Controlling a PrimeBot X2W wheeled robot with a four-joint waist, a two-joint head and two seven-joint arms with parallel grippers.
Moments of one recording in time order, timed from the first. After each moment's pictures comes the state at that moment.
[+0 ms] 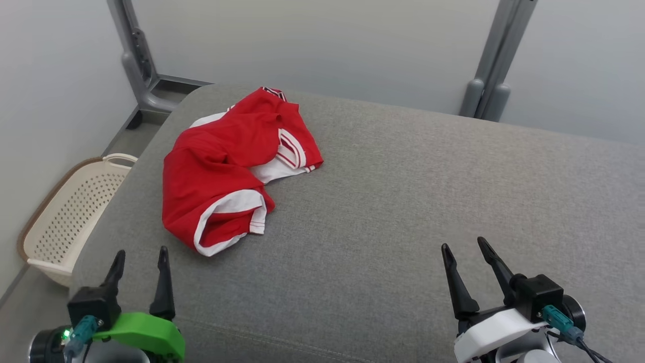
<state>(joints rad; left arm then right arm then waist) 0.03 0.20 -0.12 0.10 -0.29 0.08 -0.09 -0.01 -0.05 0.15 0.20 0.15 0.13 -0.26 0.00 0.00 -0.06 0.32</state>
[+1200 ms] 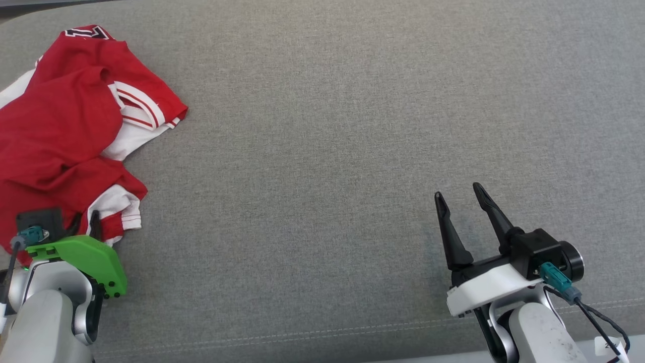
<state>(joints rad) -0.38 0.33 -0.09 0.59 -0.36 0.01 0.08 -0.15 -0.05 0.16 0.17 0.11 0.13 -0.26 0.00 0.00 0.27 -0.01</state>
